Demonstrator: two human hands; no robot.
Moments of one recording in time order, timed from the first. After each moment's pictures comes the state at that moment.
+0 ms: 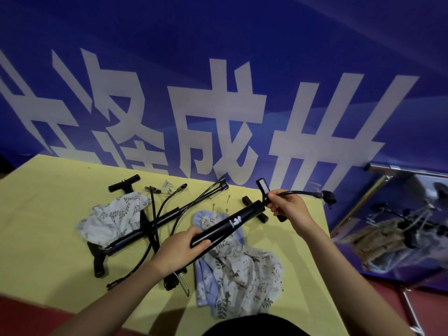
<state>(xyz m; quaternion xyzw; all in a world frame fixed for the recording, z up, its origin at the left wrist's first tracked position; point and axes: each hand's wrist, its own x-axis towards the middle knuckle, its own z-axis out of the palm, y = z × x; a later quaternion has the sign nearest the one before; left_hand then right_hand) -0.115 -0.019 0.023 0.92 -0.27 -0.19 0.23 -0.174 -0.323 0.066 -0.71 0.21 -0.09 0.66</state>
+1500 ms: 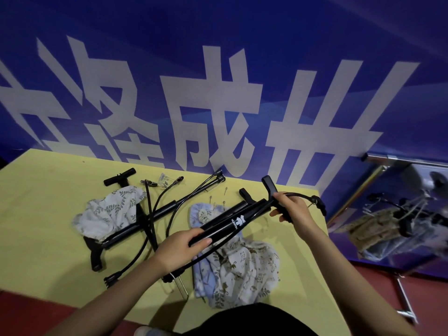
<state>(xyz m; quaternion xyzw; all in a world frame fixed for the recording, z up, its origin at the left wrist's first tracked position) -0.129 -0.019 0.023 0.88 -0.27 -0.25 0.30 -0.200 -0.320 0.065 -0.68 0.28 -0.07 0.67</state>
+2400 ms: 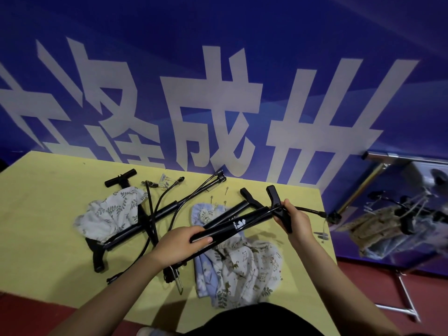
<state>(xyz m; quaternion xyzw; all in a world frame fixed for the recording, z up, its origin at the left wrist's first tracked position) -0.116 -0.019 0.026 0.89 -0.29 -0.25 0.25 -0.206 -0.309 0.030 -0.43 0.41 -0.14 0.79</state>
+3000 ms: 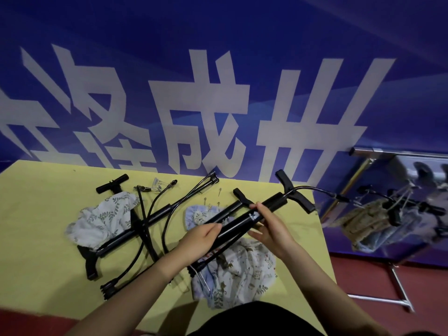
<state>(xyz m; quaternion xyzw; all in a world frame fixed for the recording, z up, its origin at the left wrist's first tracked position) -0.137 -0.071 0.027 0.84 -0.24 -0.29 0.38 -0.218 -0.275 0.031 -0.48 0.27 -0.01 0.84</state>
